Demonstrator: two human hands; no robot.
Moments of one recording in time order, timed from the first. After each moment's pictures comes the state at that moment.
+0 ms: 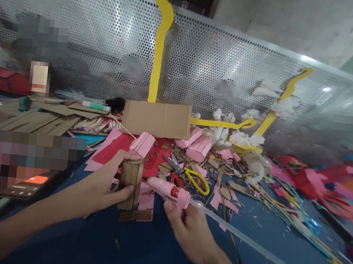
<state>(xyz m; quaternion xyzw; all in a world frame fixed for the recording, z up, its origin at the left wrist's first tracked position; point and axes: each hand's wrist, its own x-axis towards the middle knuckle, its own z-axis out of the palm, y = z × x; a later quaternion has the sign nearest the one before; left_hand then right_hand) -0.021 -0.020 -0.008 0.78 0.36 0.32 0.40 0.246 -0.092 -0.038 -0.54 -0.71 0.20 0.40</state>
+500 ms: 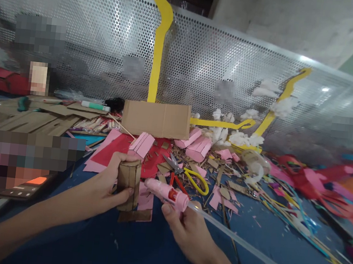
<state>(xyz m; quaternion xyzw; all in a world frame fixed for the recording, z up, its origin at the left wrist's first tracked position) -0.019 -0.025 -0.008 0.78 0.36 0.31 0.40 0.247 -0.093 -0.039 -0.53 -0.73 0.23 0.36</state>
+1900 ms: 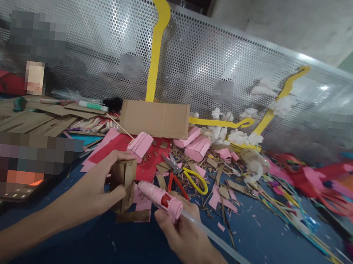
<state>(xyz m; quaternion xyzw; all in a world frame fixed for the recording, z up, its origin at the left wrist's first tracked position) -0.010 -0.030 -0.007 0.75 0.41 0.38 0.34 0.241 -0.095 -0.032 -0.48 -0.79 0.16 0.35</state>
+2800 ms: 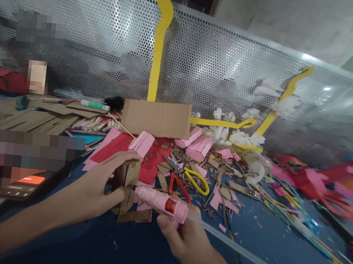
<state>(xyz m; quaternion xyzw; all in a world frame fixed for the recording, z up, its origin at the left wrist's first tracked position) -0.018 -0.027 0.003 0.79 0.41 0.32 0.31 0.239 -0.099 -0.038 -0.47 -0.77 0.19 0.40</state>
